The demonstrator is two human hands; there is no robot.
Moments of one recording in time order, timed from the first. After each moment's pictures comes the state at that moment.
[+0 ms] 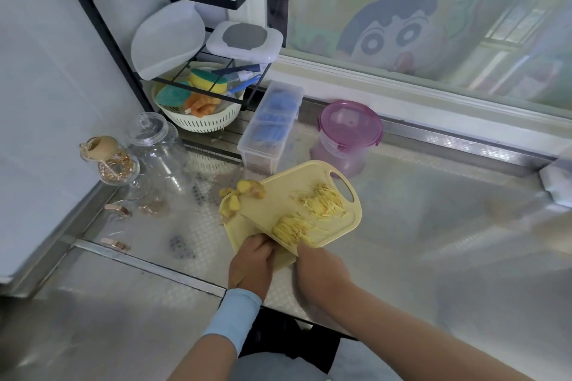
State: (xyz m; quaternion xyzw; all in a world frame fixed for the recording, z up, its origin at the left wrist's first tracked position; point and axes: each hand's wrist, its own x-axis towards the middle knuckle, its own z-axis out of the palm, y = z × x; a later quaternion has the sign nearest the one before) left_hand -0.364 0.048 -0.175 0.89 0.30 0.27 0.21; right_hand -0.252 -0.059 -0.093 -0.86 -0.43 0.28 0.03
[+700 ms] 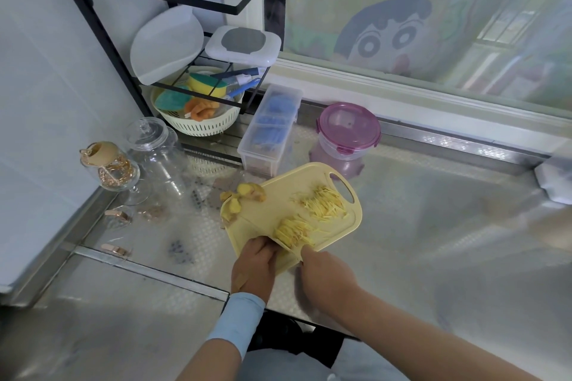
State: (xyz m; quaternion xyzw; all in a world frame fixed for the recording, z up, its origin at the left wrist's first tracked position) left_hand -0.364 0.049 -0.178 0.88 0.30 0.29 0.24; right_hand -0.254 -0.065 -0.093 -0.86 -0.42 0.29 0.04
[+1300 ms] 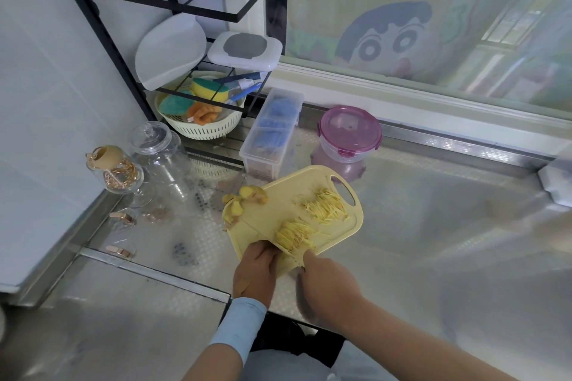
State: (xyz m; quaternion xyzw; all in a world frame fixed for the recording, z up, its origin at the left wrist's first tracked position) left_hand -0.366 0.045 -0.178 0.88 0.31 0.26 0.24; right_hand -0.259 -0.077 -0.088 -0.86 -0.44 0.26 0.05
